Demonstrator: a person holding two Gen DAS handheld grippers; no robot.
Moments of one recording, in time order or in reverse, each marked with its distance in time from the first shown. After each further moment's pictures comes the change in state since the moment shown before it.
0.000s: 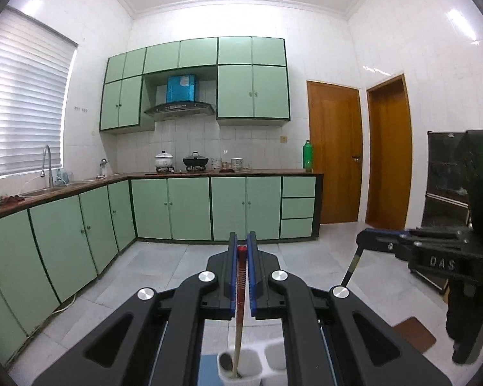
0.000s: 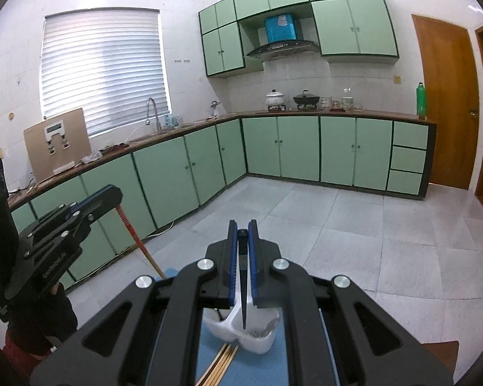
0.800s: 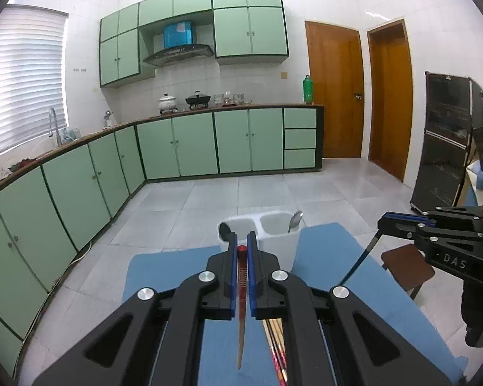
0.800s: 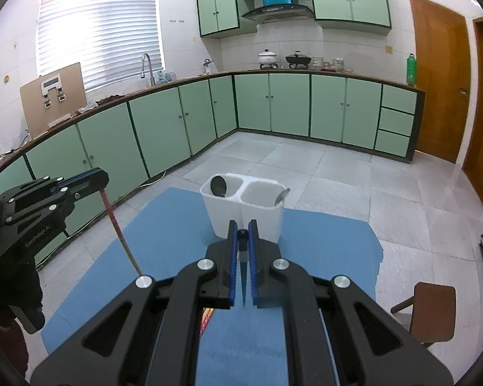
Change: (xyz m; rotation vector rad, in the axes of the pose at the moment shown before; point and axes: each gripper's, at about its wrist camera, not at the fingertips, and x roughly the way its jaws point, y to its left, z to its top) left arm -0.093 -0.020 -0.110 0.056 0.280 0.033; right arm -0.058 0.049 -0.161 -0.015 0.167 -0.052
